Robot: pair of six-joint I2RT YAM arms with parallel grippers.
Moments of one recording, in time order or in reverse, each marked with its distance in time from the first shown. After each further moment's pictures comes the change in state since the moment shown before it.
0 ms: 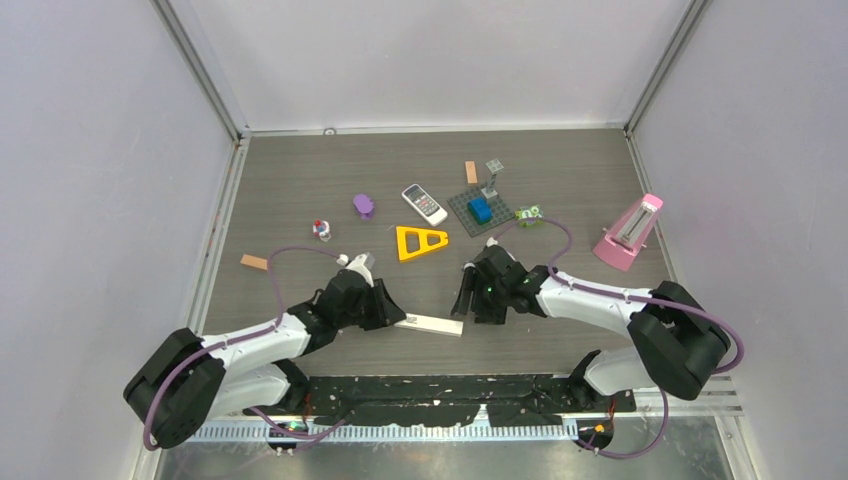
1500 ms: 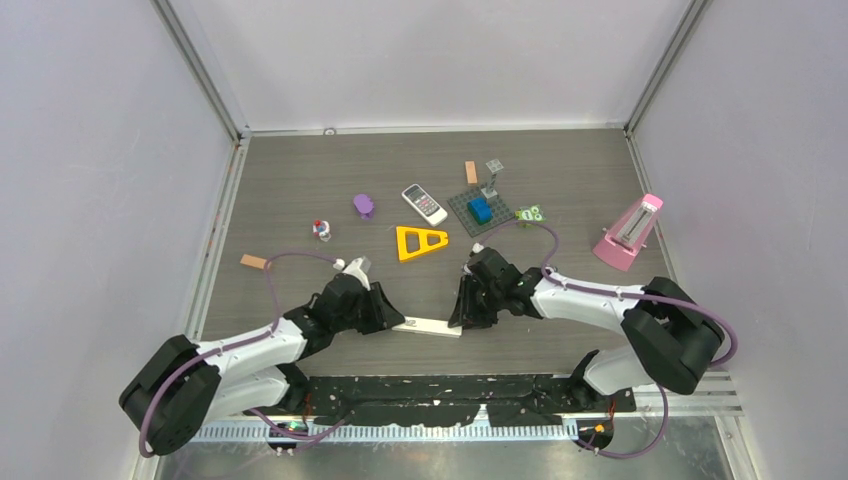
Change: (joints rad) left arm -0.001 -0.037 -0.034 0.000 0.018 -0.040; right arm 0.043 0.051 -0.006 0.056 -0.125 -0.047
